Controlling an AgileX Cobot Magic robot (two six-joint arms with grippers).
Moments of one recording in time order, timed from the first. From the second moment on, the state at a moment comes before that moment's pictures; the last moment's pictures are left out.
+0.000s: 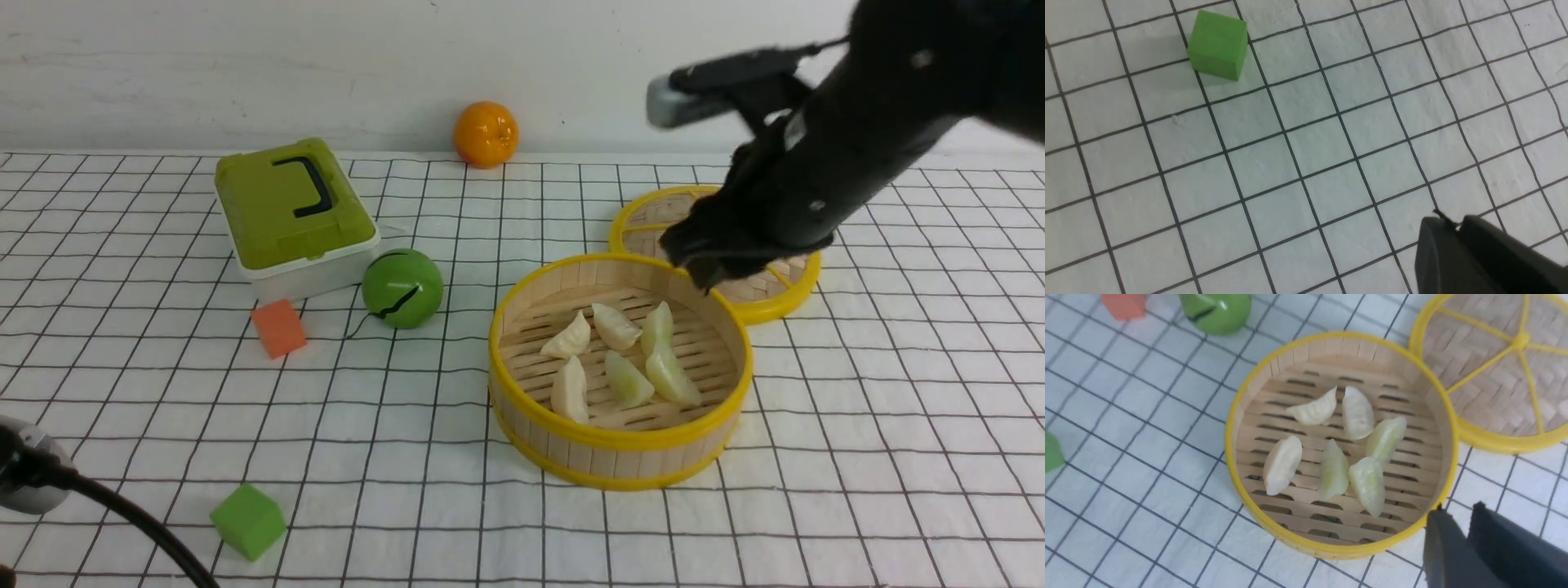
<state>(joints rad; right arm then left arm) 0.44 1.28 -1.30 0.06 0.80 0.01 -0.67 0.67 -0.66 0.06 0.97 -0.36</state>
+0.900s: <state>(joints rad) 0.44 0.54 -0.80 0.07 0.60 0.01 -0.67 0.67 -0.66 0.06 0.97 -0.36</state>
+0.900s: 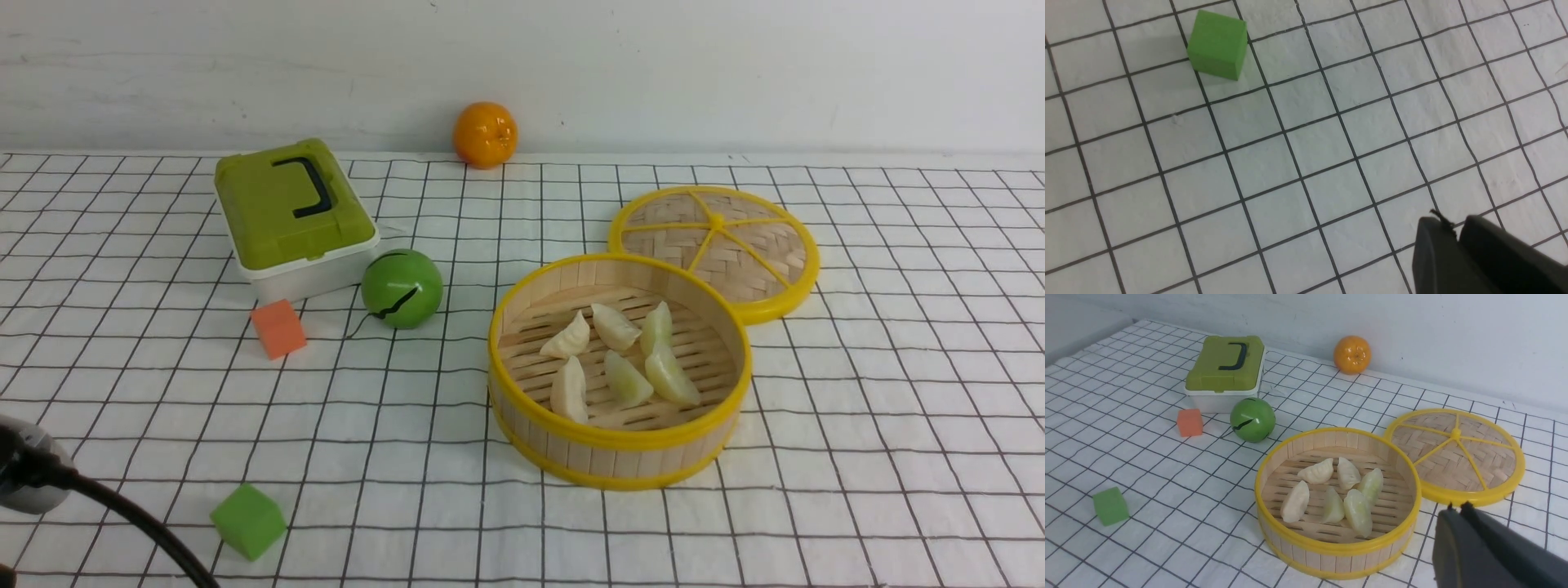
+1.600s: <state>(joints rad) 0.00 0.03 0.00 0.01 0.02 0.09 -0.67 0.67 -0.66 0.06 0.97 -0.36</state>
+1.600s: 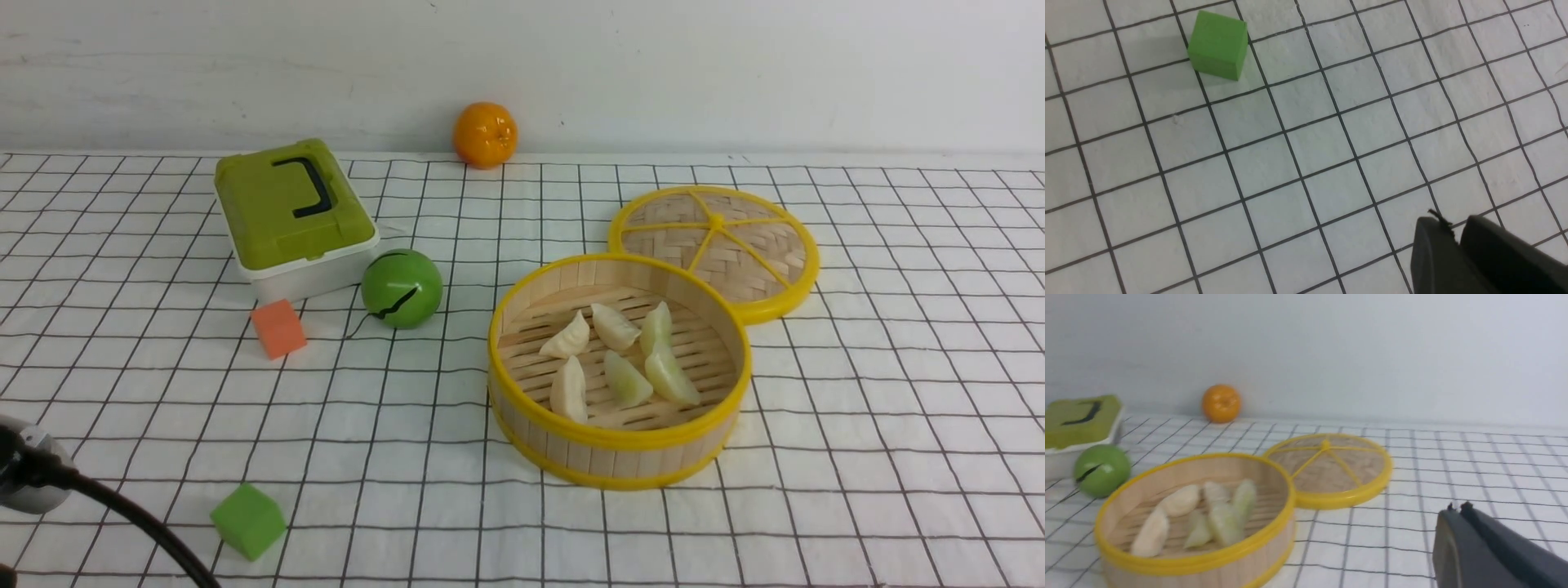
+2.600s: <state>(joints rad) -0.04 -0.01 0.02 0.00 0.38 0.10 -0.67 0.67 -0.66 0.06 0.97 -0.36</state>
